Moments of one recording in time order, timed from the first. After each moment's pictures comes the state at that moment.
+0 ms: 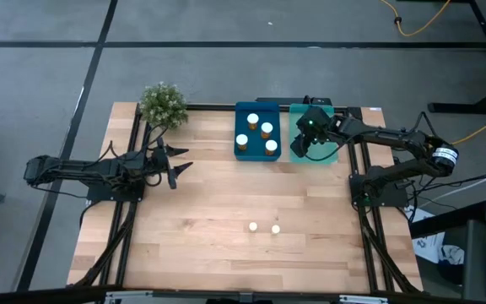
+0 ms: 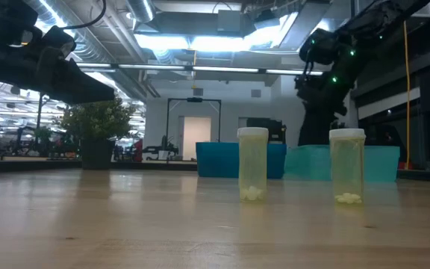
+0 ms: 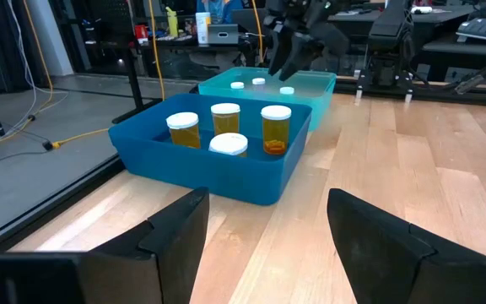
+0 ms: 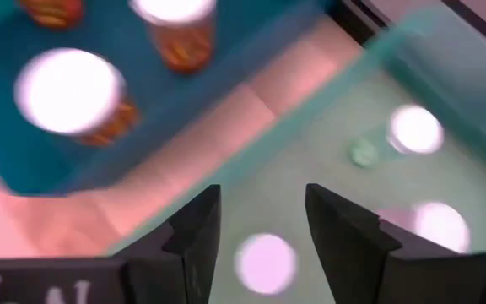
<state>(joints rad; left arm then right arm) 0.07 0.27 0.01 0.12 -0.36 -0.04 -0.56 1.30 0.75 -0.39 0.12 0.11</state>
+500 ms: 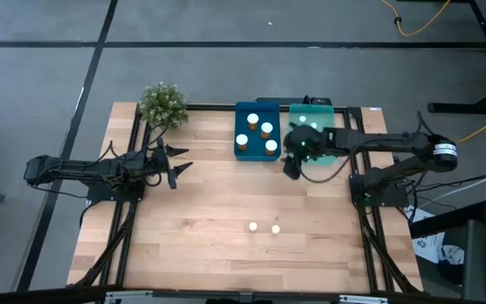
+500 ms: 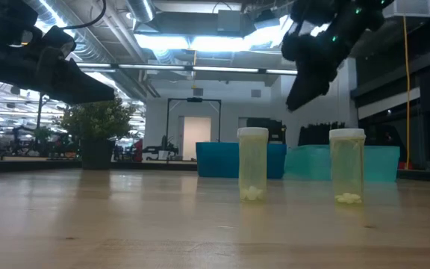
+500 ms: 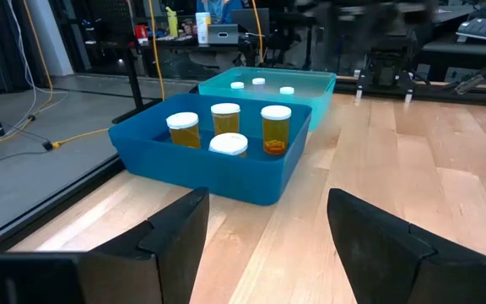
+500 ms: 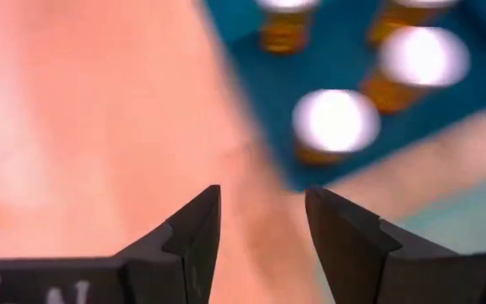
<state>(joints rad) 0.07 0.27 0.01 0.12 -0.36 -0.04 -0.22 1.30 0.90 -0.51 0.05 0.18</state>
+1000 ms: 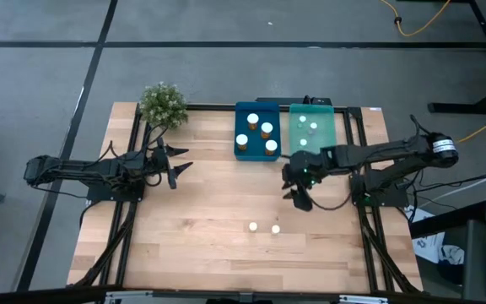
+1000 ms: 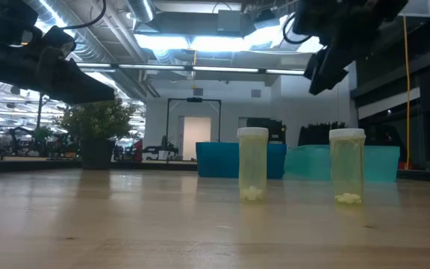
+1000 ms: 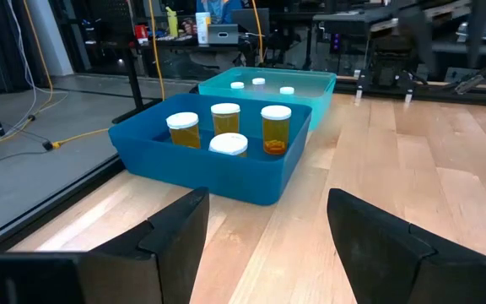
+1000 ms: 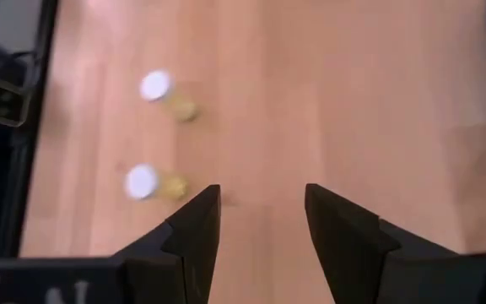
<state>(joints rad) 0.07 0.27 0.01 0.12 -0.36 -0.04 0.05 1.30 0.90 -0.52 -0.21 0.21</state>
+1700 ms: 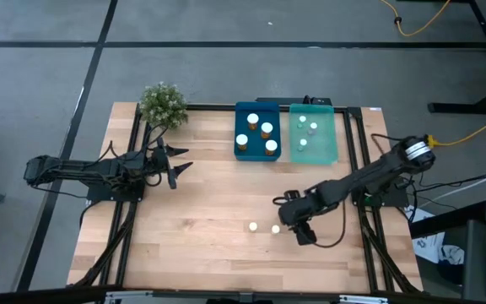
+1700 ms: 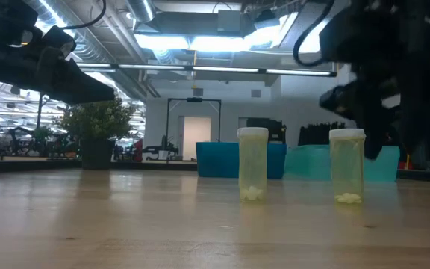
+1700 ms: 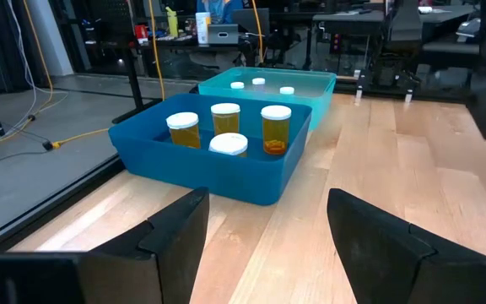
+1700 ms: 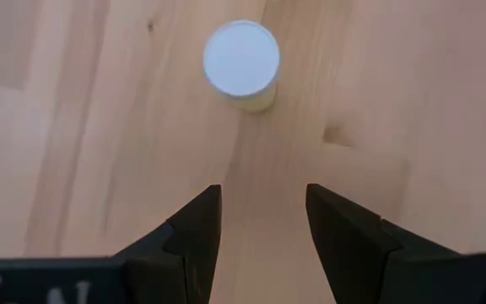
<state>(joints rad) 0.07 0.27 0.01 0.12 -0.36 -0.04 0.39 1.58 0.90 -0.48 -0.09 0.20</state>
